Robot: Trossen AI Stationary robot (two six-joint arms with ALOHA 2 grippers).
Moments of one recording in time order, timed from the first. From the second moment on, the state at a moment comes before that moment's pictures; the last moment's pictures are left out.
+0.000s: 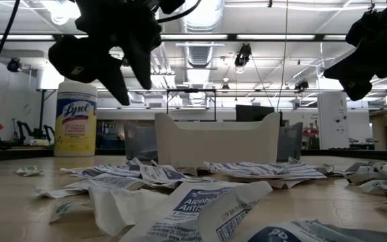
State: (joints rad) left arm -0.32 1.66 1.24 -0.64 -0.05 -1.42; right arm 0.13 0.17 0.17 -0.28 0.19 0.44
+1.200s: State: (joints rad) left arm -0.28 1.85 1.24 -0.47 -0.11 -0.99; right arm 0.13 0.17 0.17 -0.30 0.19 0.44
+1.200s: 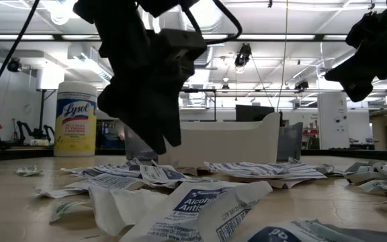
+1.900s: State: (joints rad) left arm -0.28 1.87 1.22 -0.52 -0.17 -1.13; right arm 0.13 0.17 0.17 -0.32 0.19 0.44
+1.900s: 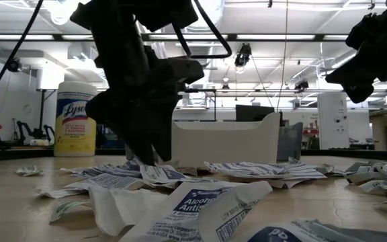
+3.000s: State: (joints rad) left arm -0.27 1.88 1.18 -0.51 -0.17 -1.24; right arm 0.13 0.17 0.17 -0.33 0.18 0.44
